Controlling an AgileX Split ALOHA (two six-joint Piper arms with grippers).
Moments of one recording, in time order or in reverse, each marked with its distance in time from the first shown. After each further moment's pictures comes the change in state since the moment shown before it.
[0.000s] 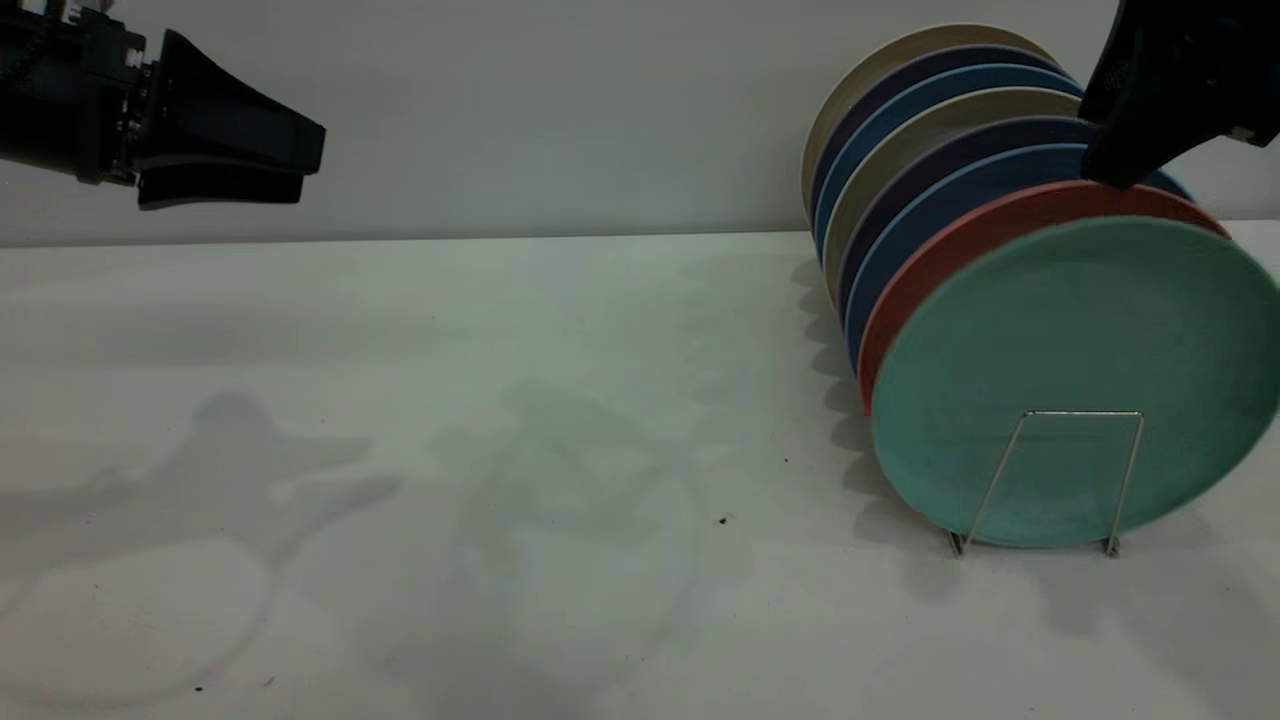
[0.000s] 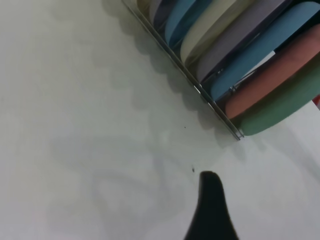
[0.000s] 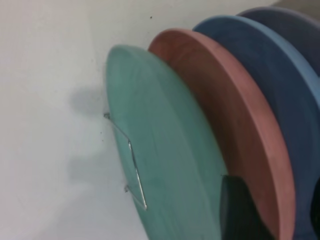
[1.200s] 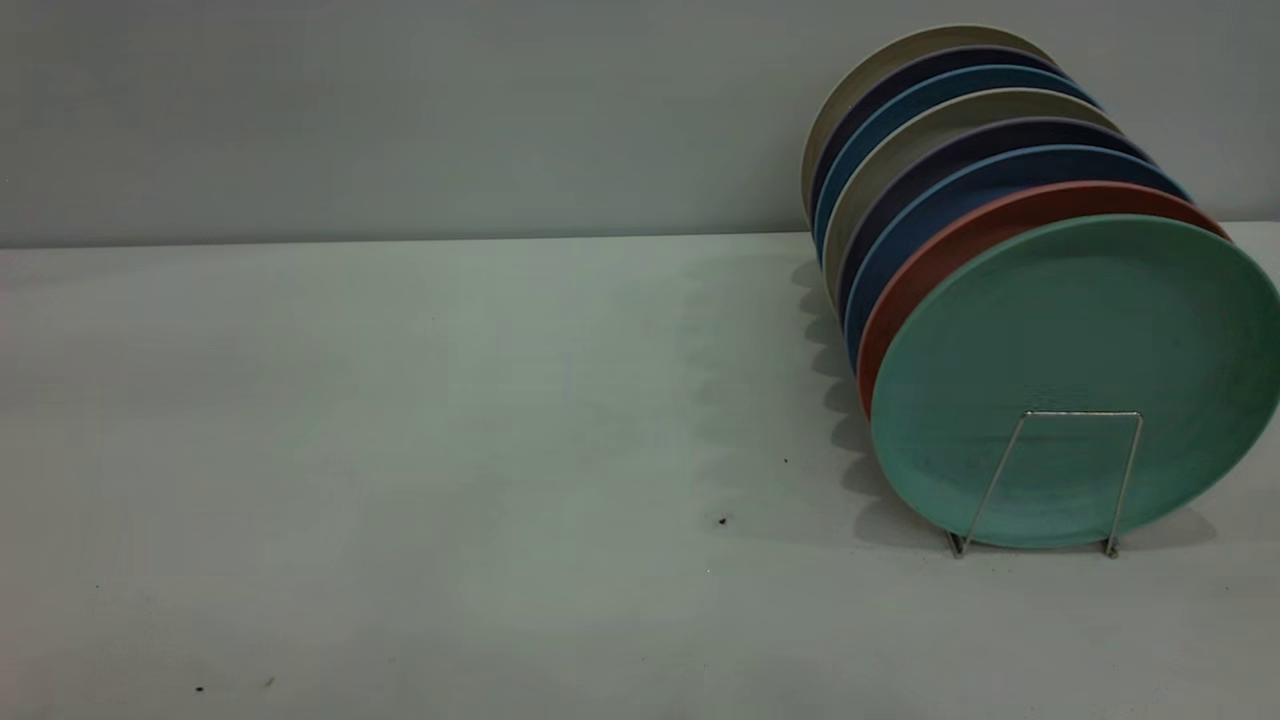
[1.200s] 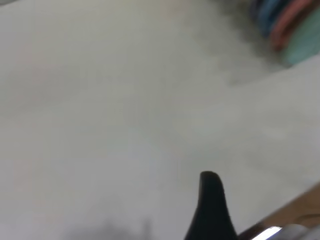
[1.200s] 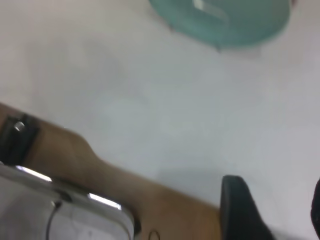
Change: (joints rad) left arm 0.000 -1.055 0.004 0.850 0.166 -0.976; right arm 0.000 -1.061 0.421 -0.147 0.555 1.065
